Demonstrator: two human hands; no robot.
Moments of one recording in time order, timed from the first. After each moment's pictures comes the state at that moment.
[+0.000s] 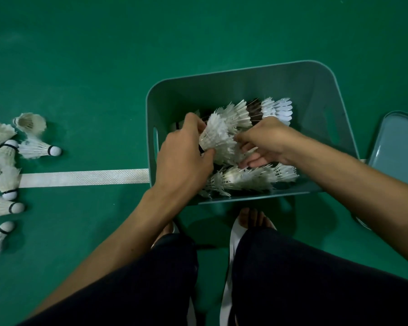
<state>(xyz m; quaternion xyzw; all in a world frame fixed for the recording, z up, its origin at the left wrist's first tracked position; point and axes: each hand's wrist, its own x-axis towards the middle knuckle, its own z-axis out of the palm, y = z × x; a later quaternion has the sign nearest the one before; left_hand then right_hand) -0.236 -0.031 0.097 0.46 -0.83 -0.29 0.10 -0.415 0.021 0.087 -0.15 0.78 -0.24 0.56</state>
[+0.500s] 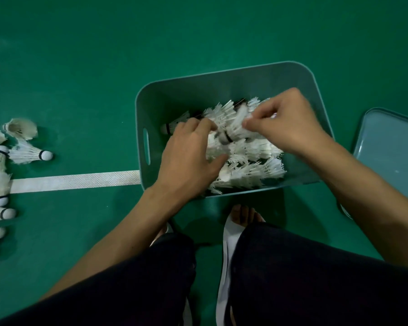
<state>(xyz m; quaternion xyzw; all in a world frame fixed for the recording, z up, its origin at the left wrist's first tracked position) -0.247 -0.019 0.094 0.36 -0.90 -0.24 0.09 -0.433 0.054 0.125 -0.36 0.84 -0.30 0.28</state>
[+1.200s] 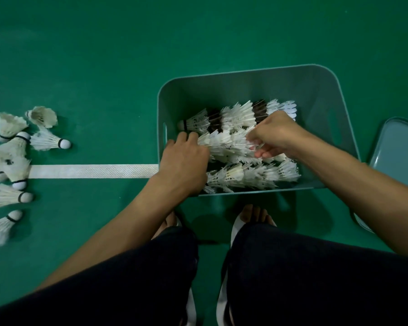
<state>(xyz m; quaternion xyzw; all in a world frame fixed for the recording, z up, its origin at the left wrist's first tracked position) -0.224 -0.034 0.097 0.33 -0.92 -0.03 -0.21 -0.424 0.017 0.083 -0.19 0.83 -0.21 0.48</state>
